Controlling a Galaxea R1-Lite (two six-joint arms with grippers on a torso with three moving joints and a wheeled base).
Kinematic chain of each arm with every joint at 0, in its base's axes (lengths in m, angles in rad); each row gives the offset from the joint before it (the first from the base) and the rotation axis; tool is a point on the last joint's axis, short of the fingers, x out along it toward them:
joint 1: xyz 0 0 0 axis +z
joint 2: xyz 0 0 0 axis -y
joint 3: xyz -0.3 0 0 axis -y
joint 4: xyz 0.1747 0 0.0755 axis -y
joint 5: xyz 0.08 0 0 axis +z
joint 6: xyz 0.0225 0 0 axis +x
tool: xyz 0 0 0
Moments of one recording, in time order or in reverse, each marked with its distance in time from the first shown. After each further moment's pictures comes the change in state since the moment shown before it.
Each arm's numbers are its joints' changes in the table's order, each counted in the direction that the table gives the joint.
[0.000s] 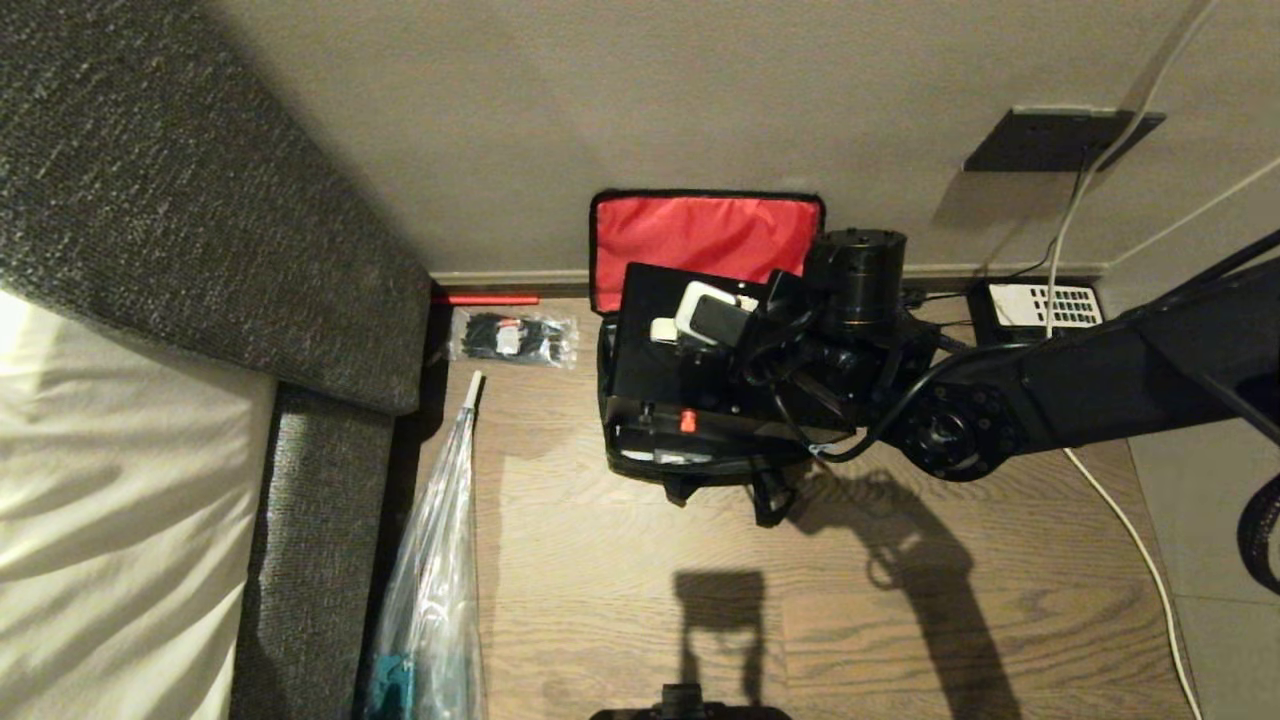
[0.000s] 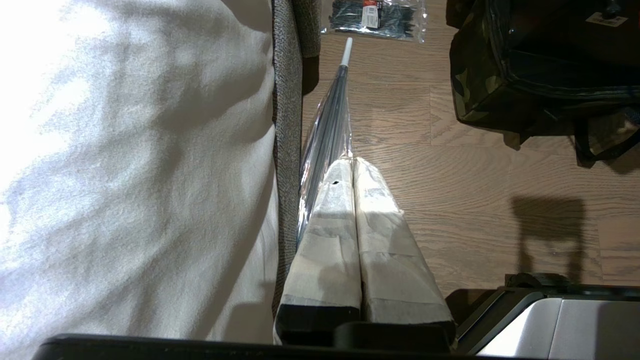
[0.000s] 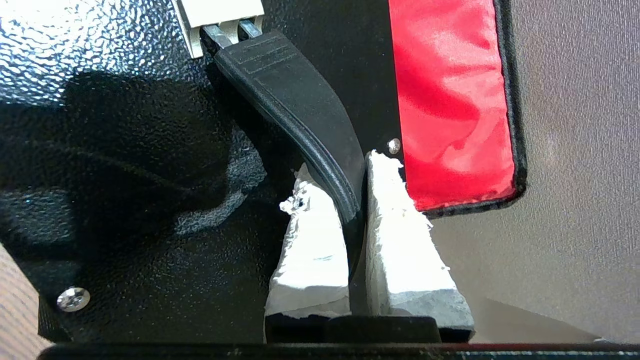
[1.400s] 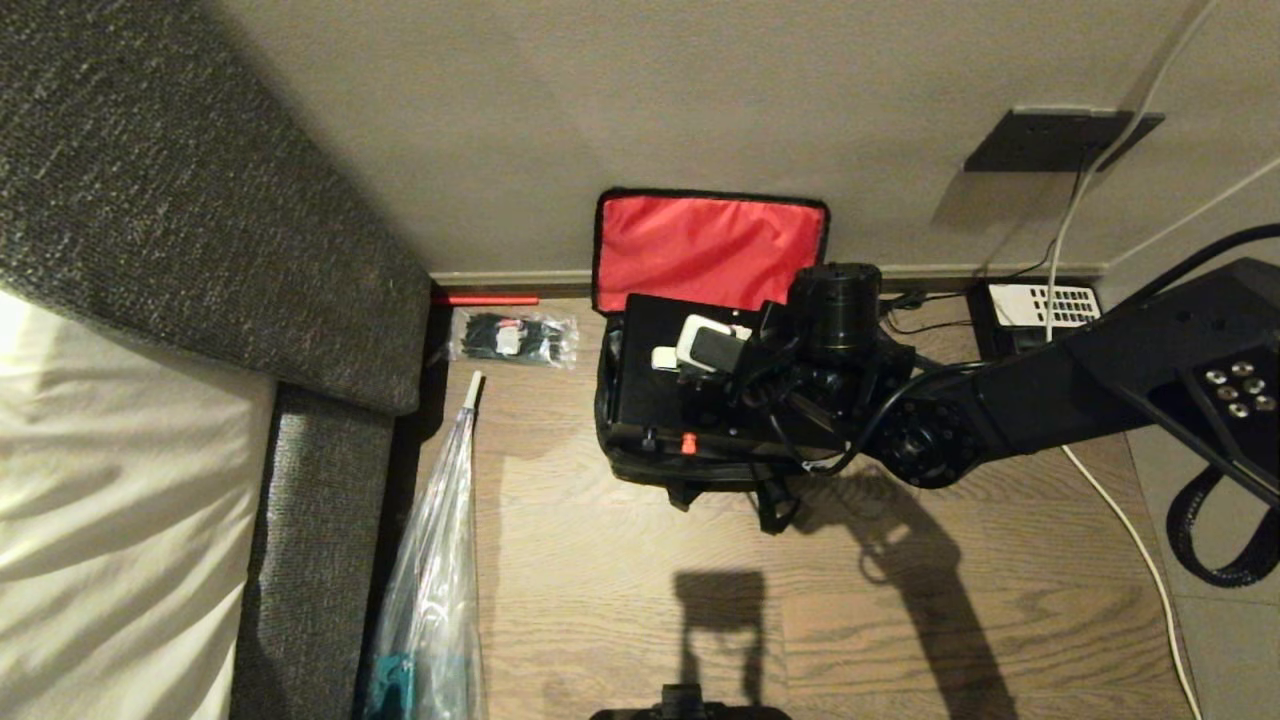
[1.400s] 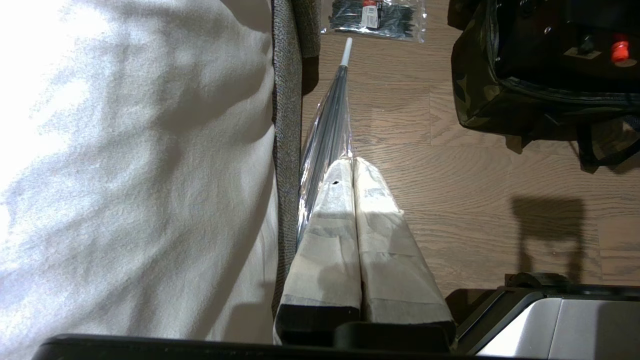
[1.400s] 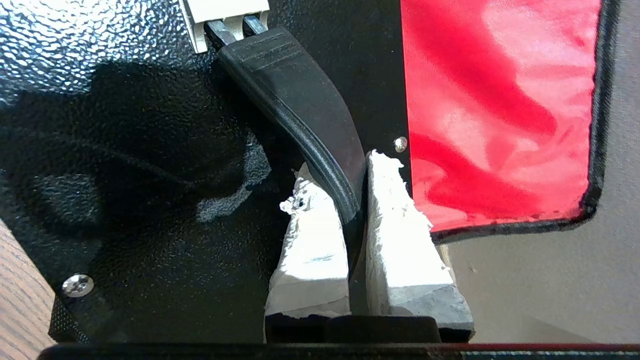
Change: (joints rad) left arm 0.000 0.000 0.000 0.000 0.000 0.000; right arm -0.036 -0.085 0.007 0.002 0.062 0.005
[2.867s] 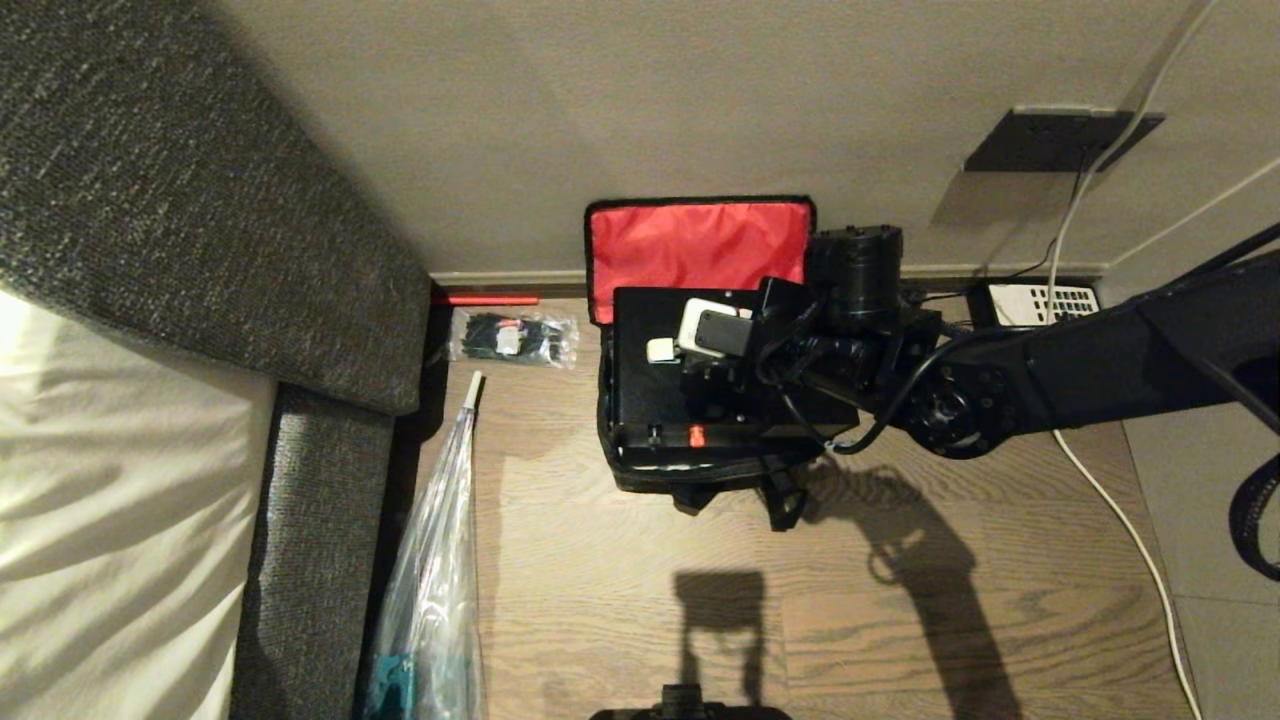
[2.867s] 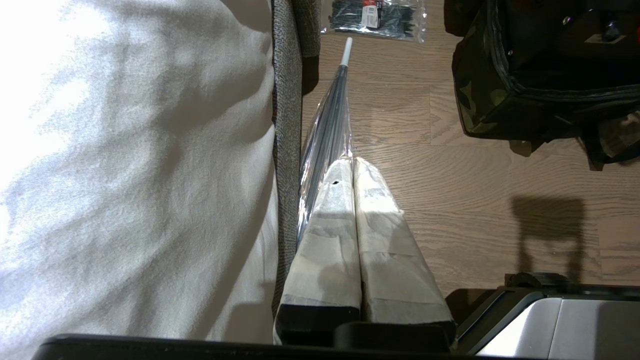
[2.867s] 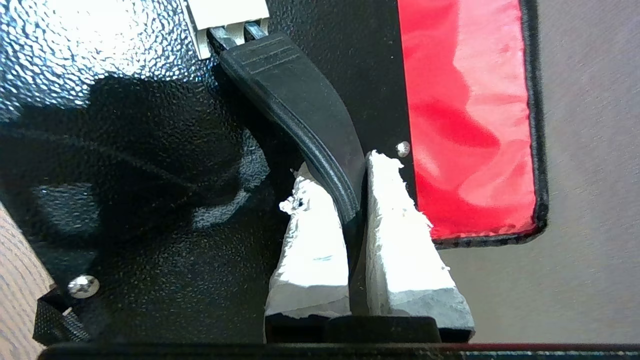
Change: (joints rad) left arm 0.000 0.000 0.000 0.000 0.000 0.000; right arm 0.004 0.080 0.047 -0.132 0.093 -0.080
